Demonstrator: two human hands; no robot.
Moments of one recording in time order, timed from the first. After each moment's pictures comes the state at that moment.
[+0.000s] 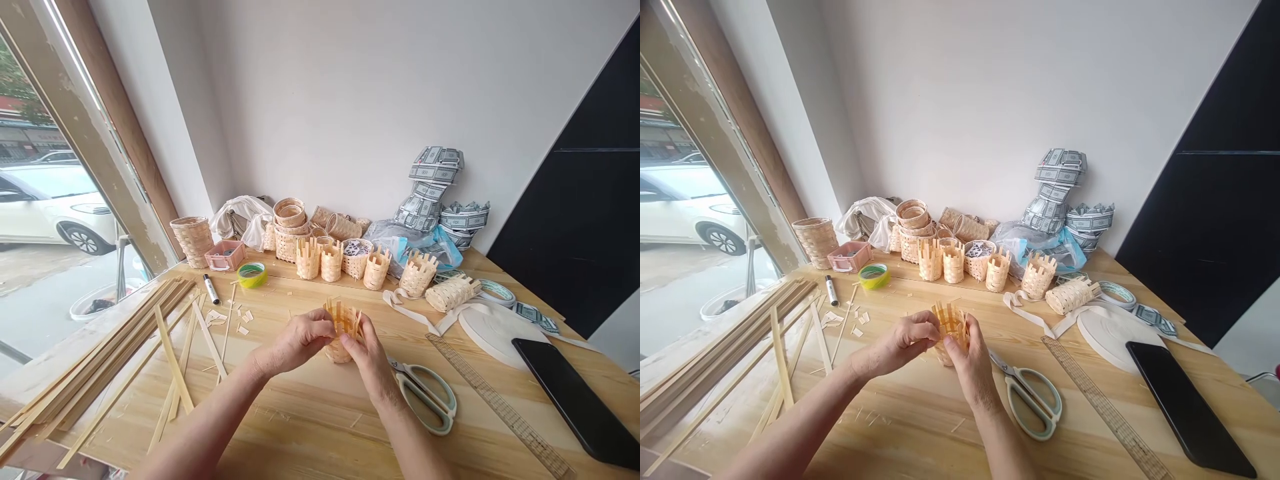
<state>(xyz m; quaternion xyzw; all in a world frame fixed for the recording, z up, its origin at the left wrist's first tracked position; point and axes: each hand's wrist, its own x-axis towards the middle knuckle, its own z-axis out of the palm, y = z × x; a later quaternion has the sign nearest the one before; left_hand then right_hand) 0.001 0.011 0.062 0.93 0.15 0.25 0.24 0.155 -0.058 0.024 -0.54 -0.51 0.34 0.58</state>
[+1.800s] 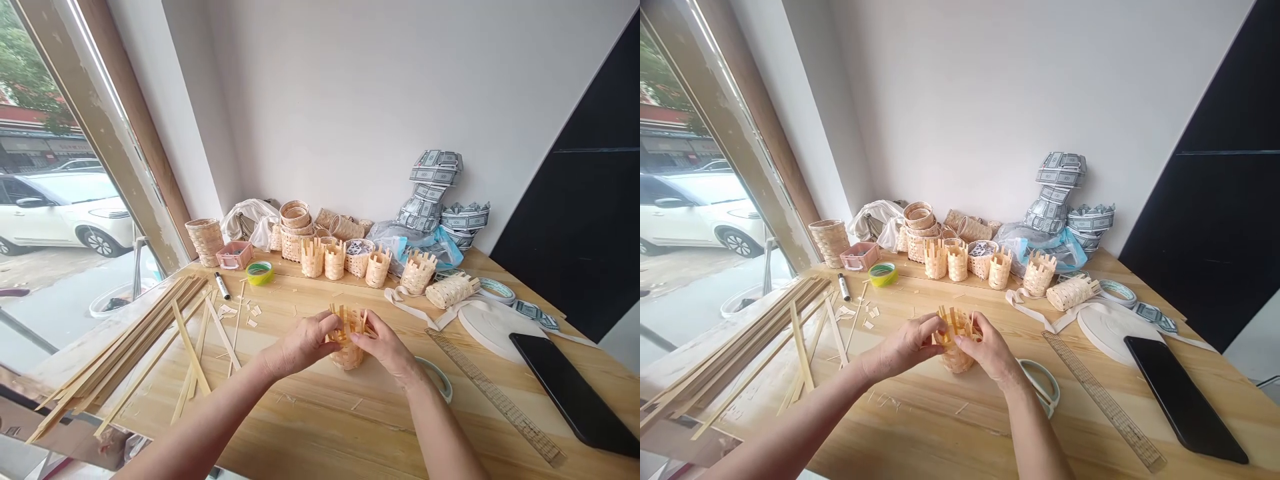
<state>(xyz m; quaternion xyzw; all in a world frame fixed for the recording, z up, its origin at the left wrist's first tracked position) 0.003 -0.014 0.063 0.93 0.23 0.21 0.20 0.187 -0.064 0.037 -0.48 -0.58 0.44 0.49</state>
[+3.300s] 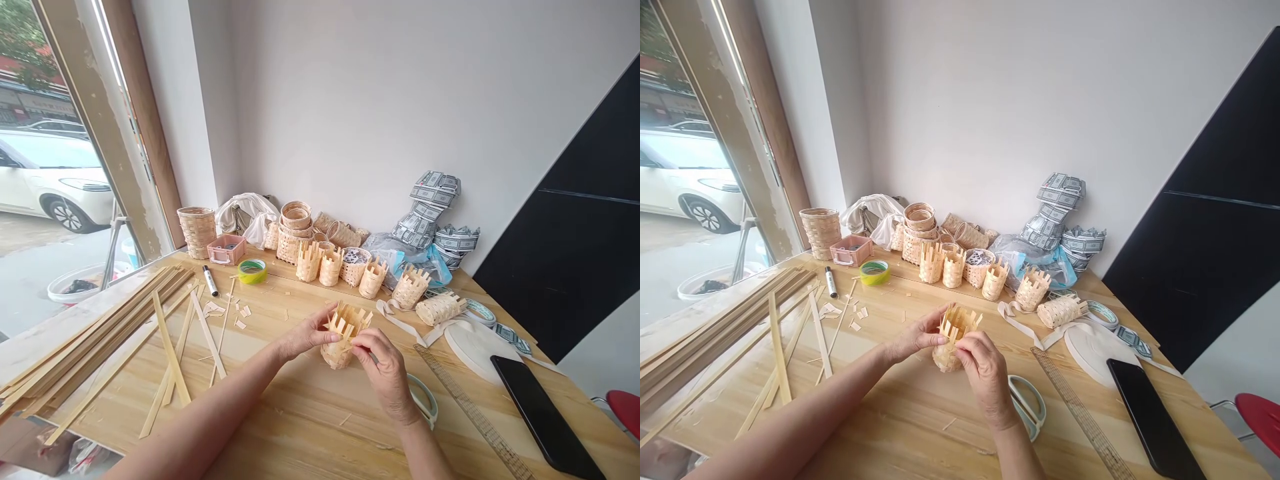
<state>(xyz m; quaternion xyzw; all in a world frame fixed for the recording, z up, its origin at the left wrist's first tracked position) 0.024 0.026 0.021 0.65 0.14 0.30 0.69 0.186 -0.072 0.028 -0.48 -0.73 0.04 0.49</state>
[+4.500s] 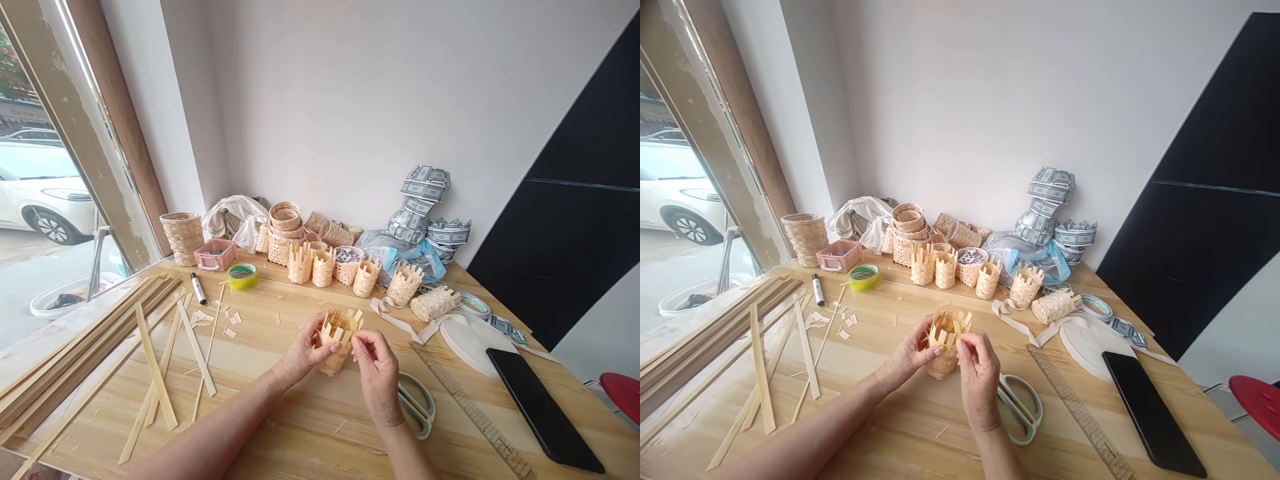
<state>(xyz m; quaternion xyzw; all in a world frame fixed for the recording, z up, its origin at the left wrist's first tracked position) 0.040 0.005 0.007 0.65 0.22 0.41 0.60 0.173 -0.066 0.008 -0.53 -0.55 0.13 0.63</state>
